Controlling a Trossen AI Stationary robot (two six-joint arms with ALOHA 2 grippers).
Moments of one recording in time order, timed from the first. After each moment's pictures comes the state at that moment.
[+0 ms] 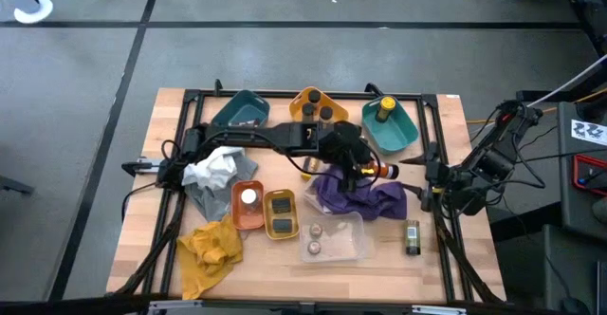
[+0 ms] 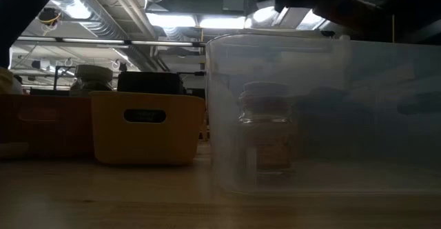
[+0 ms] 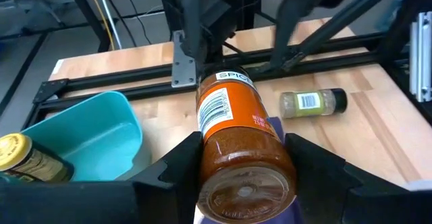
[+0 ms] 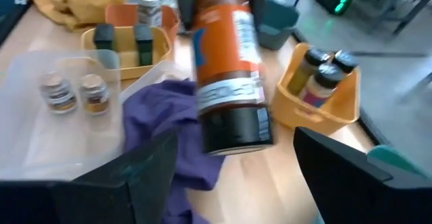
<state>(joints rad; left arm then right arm) 0.01 2.14 2.12 -0.51 0.04 0.15 0.88 0.67 0.76 -0.97 0.95 0.61</state>
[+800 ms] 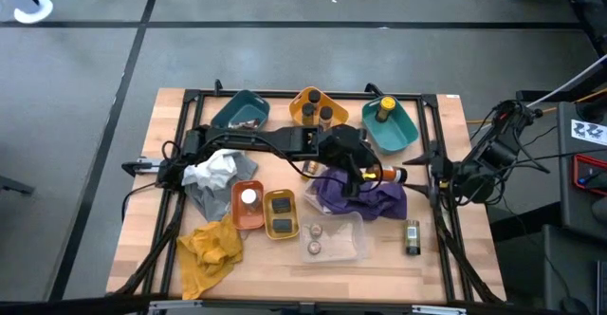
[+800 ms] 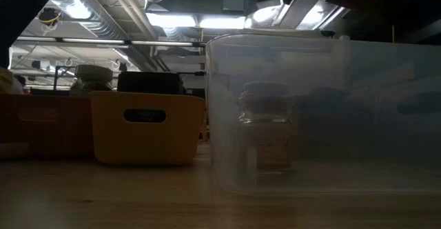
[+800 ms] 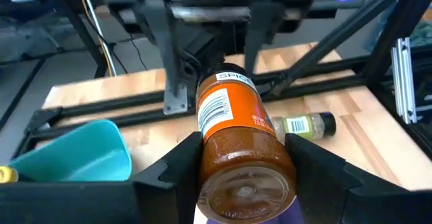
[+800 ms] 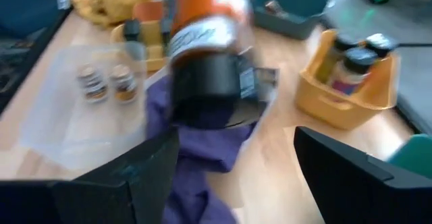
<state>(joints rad) -0.01 2.15 2.12 -0.41 0.04 0.16 0.88 0.50 0.69 -0.96 0.85 0.57</state>
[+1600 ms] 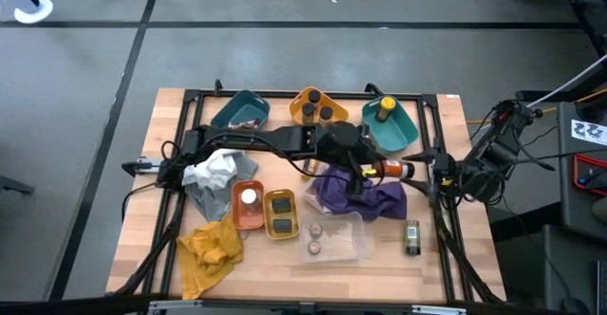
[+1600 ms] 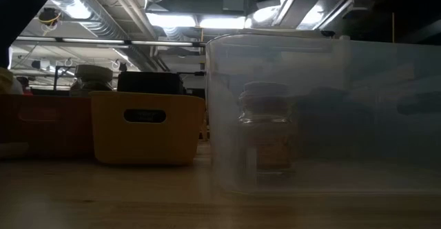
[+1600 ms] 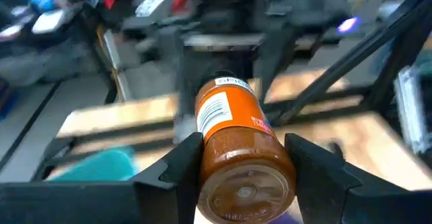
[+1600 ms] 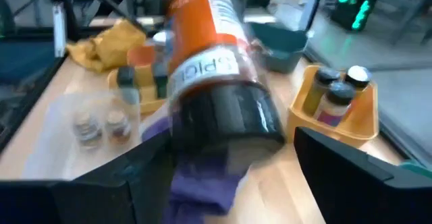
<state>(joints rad) -0.03 2.15 2.12 -0.33 0.04 0.16 0.88 0.50 0.69 -0.82 0.96 0.51</state>
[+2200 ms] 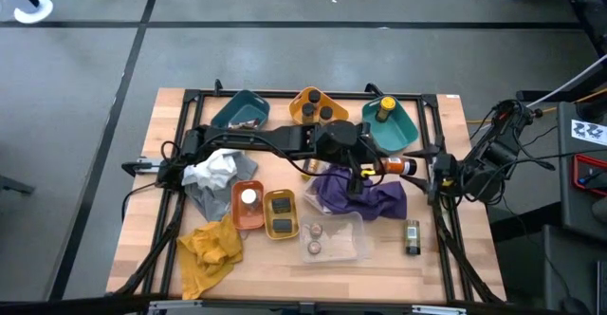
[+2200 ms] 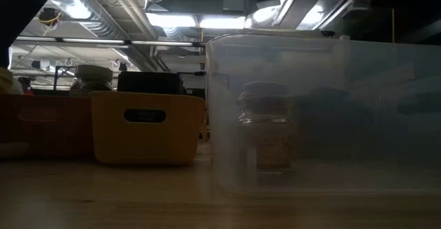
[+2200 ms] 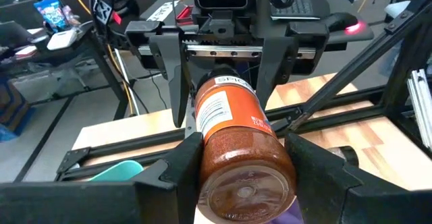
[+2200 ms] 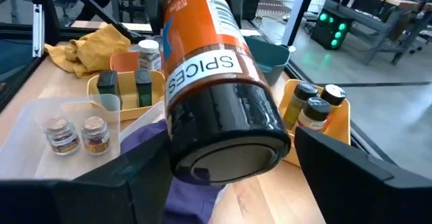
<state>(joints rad) -0.03 2.15 2.12 -0.29 0.03 0.21 0.88 0.50 0.69 -0.79 1.05 0.42</state>
